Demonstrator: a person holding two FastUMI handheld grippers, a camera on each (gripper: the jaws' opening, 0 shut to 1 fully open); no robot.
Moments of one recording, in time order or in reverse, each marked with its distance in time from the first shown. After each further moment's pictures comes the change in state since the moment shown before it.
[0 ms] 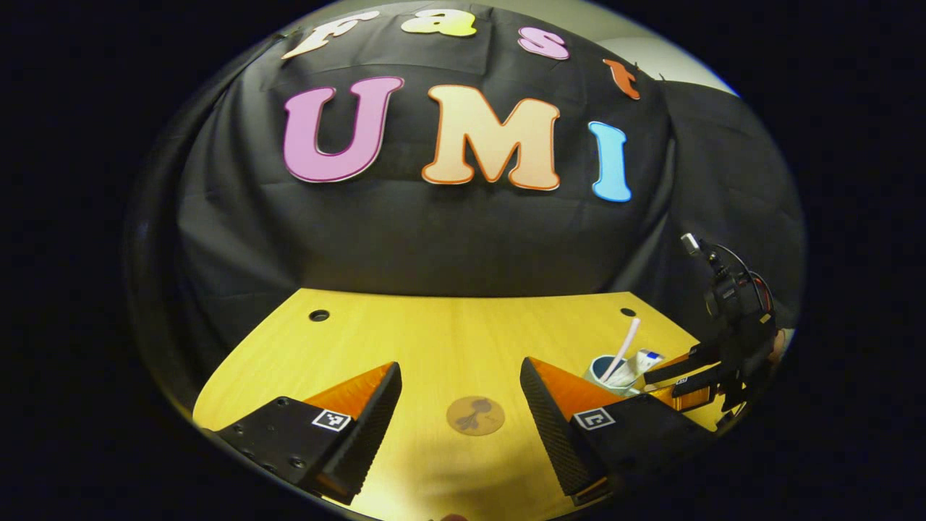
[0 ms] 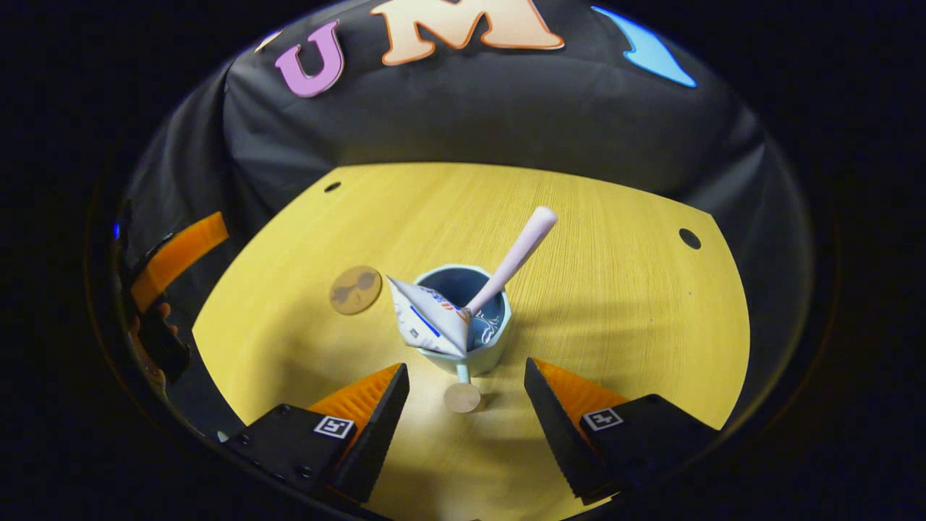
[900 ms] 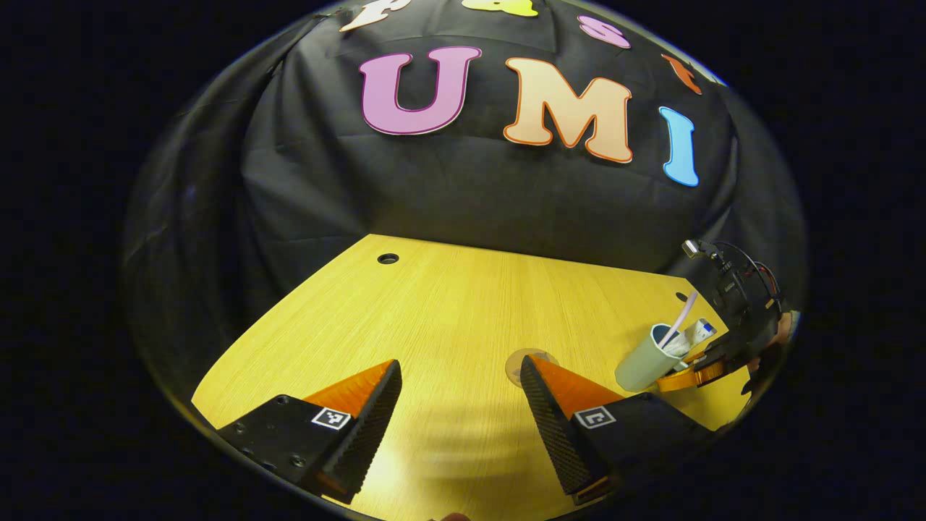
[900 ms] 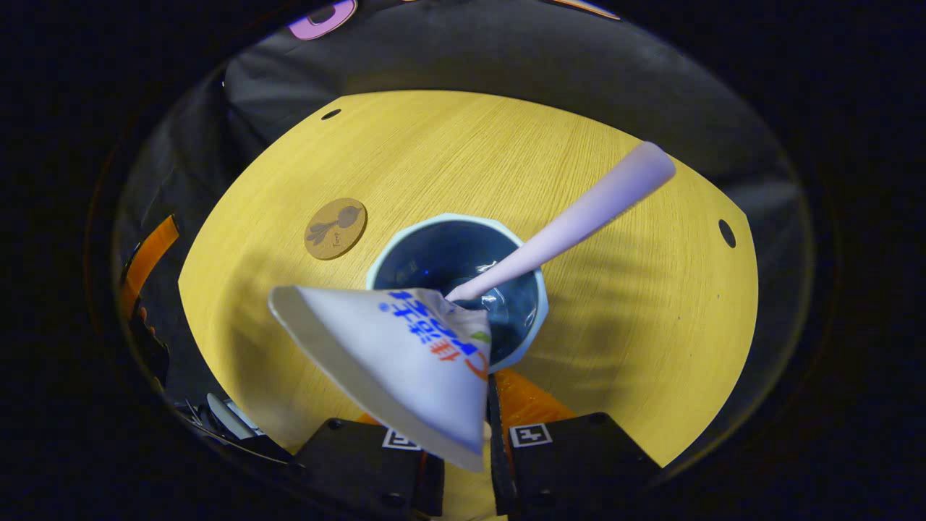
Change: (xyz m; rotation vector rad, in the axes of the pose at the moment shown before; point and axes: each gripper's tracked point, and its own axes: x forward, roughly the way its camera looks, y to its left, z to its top) left arm -0.029 0.042 -0.050 -0.108 0.133 0.187; right arm 0.031 0.000 -0.015 -0.116 0.239 -0.001
